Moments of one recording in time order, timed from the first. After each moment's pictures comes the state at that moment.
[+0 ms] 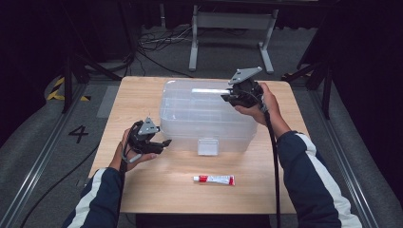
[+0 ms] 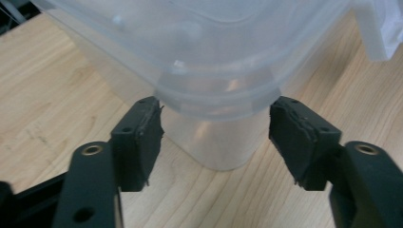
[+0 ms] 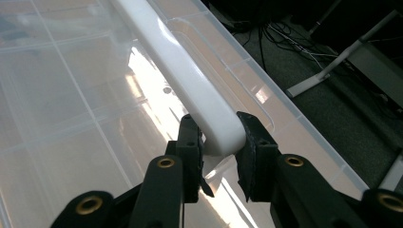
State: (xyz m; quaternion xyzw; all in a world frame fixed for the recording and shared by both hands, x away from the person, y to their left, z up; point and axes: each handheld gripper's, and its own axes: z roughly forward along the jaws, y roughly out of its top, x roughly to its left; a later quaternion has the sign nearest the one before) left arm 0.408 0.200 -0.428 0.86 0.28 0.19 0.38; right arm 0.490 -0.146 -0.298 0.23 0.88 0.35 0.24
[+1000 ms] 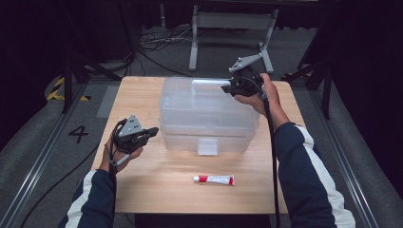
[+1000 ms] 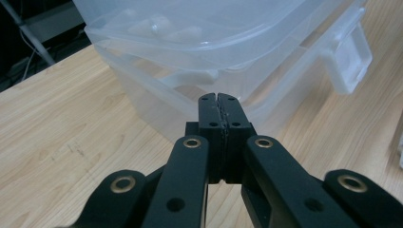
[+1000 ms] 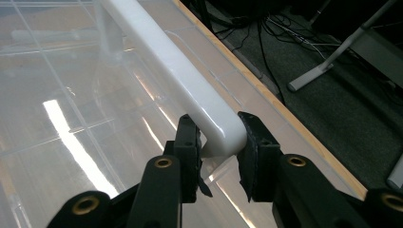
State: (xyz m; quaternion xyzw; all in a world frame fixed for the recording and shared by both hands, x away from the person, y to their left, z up) left arm 0.394 0.223 -0.404 0.83 0.28 0.20 0.44; right arm 0.511 -0.145 -0.280 0.26 0.87 0.35 0.22
